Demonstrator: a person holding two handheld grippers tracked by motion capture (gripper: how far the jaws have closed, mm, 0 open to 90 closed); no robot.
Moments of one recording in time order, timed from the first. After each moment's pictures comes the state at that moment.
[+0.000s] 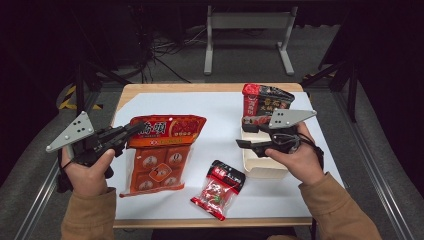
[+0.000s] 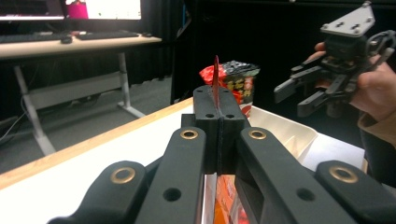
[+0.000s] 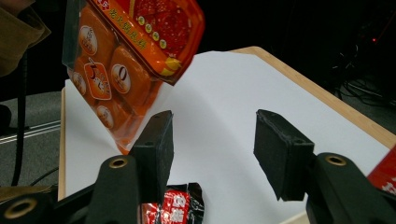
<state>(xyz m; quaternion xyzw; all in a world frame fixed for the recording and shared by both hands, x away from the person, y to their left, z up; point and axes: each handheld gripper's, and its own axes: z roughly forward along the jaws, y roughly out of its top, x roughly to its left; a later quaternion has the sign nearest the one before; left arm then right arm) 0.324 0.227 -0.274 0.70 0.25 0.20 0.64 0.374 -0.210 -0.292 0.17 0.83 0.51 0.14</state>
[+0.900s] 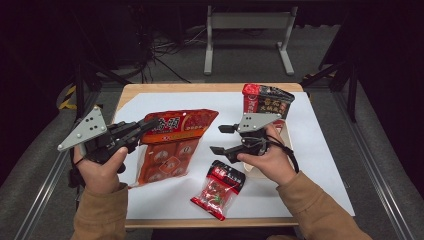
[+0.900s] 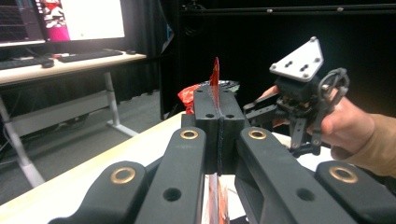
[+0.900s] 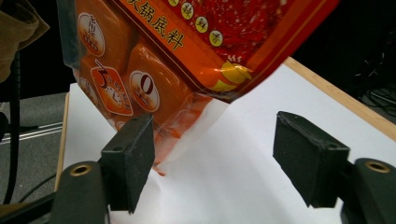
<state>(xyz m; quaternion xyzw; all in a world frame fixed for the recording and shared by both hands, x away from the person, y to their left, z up) 0.325 0.198 -0.258 0.70 0.21 0.20 0.65 0.386 -0.151 -0.315 0.15 0.83 0.52 0.13</state>
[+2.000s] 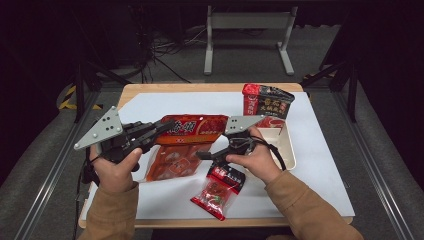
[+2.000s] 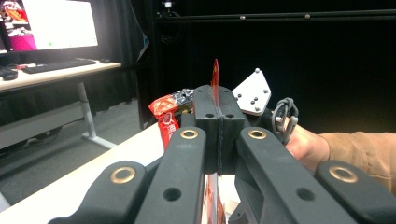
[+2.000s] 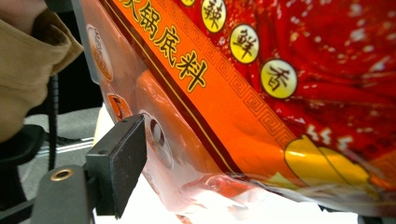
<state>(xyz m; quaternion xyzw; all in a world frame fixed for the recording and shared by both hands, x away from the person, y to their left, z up) 0.328 0.174 -0.259 0.70 0.17 0.18 0.67 0.403 -0.123 -0.343 0.12 0.81 0.57 0.05</state>
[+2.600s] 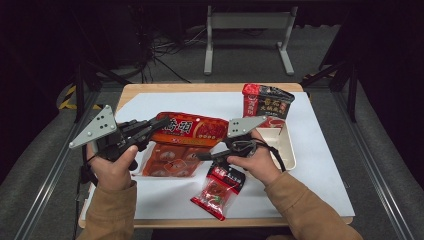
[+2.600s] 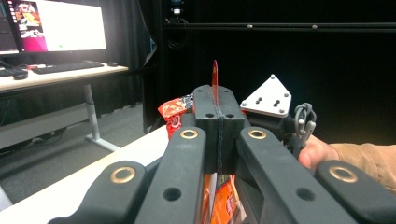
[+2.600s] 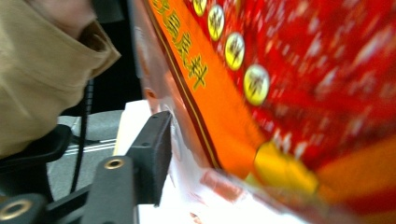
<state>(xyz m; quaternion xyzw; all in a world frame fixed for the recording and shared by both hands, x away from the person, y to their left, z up) 0.332 0.182 -0.263 0.69 0.19 0.18 0.68 0.395 -0.125 -0.342 0.09 0.81 0.58 0.03</state>
